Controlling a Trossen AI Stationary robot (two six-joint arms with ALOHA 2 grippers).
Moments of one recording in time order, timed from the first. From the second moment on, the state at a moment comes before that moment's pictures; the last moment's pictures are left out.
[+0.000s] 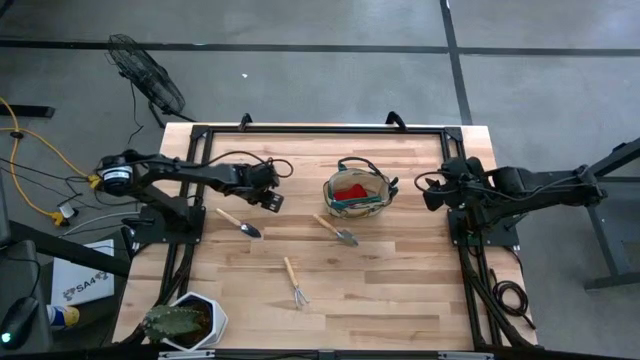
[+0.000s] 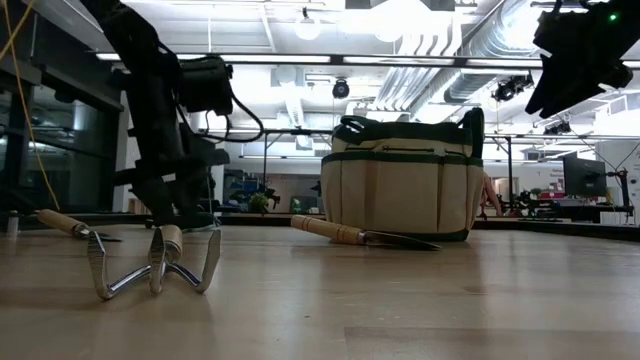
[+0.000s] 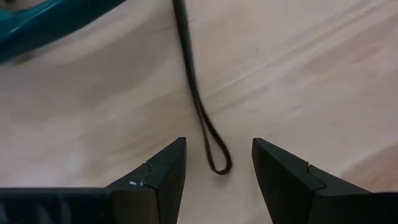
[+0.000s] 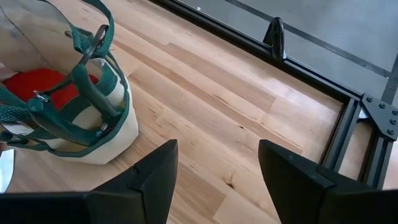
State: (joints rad) left arm 0.29 1.45 0.68 -0.46 -0.13 -0.84; right arm 0.10 0.66 0.74 -1.16 0.71 0.88
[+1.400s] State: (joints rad) left arm 0.29 1.54 0.68 -0.51 -0.16 -0.81; right arm 0.11 0.66 0.74 -1.16 0.71 0.87
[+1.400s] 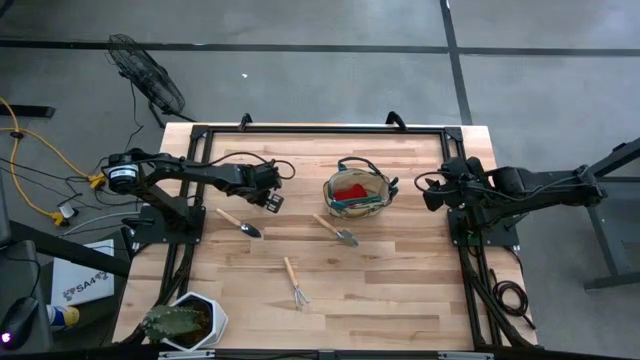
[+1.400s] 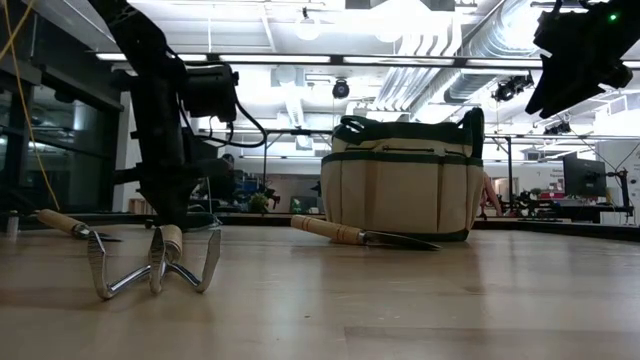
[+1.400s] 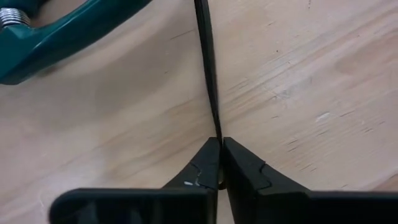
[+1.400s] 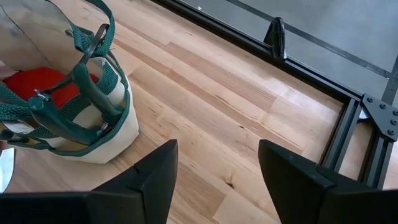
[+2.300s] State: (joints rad) left arm 0.29 1.51 0.80 -0.52 -0.05 -0.55; right arm 0.10 0.66 0.74 -1.16 0.71 0.87
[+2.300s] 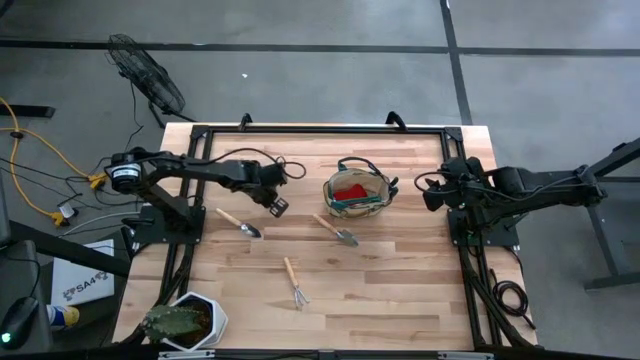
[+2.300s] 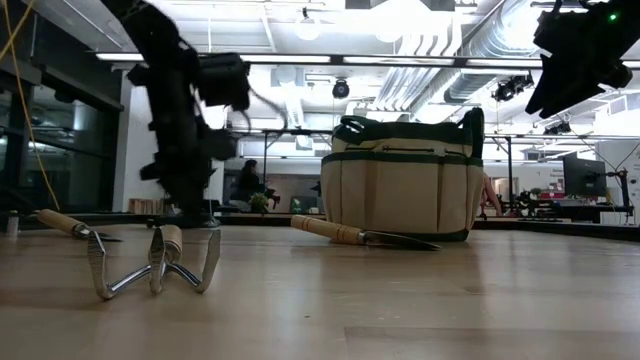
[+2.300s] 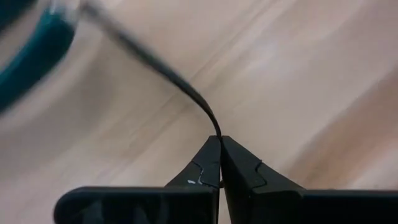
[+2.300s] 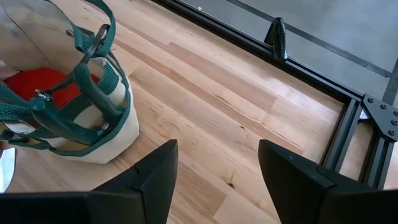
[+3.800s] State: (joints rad) left arm 0.20 1.51 1.62 -1.11 -0.18 -0.31; right arm 0.11 0.58 0.74 -1.13 0.70 0.84
